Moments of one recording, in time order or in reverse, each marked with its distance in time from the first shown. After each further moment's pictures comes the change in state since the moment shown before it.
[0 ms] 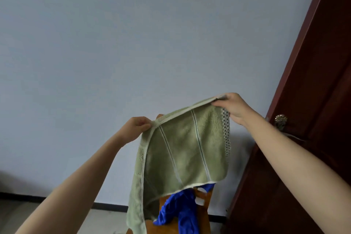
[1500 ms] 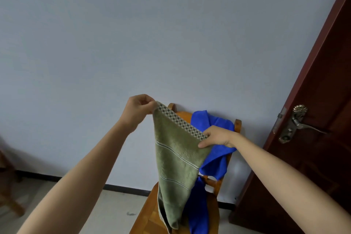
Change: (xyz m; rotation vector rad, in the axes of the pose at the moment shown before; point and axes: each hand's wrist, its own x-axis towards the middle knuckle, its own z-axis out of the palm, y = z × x) left_hand -0.027 0.031 -0.019 -0.372 0.261 0.027; right_hand -0.007 0.102 0.068 -0.503 -0.551 0.299
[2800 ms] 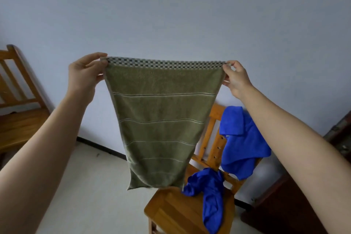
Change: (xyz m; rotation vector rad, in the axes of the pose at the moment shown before) left_hand -0.009 0.011 -0.169 -0.257 0.433 0.097; right_hand 0.069 -0.131 -0.044 0.753 0.500 -0.368
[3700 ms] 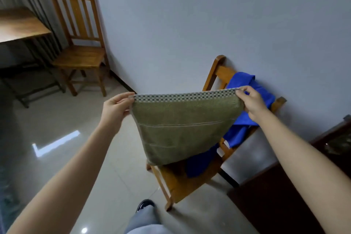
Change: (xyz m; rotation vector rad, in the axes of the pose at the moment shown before) left_hand -0.320 -0.095 0.075 0.053 0.447 -0.339; right_hand -0.104 0.121 -0.154 -0.236 -0.365 0.171
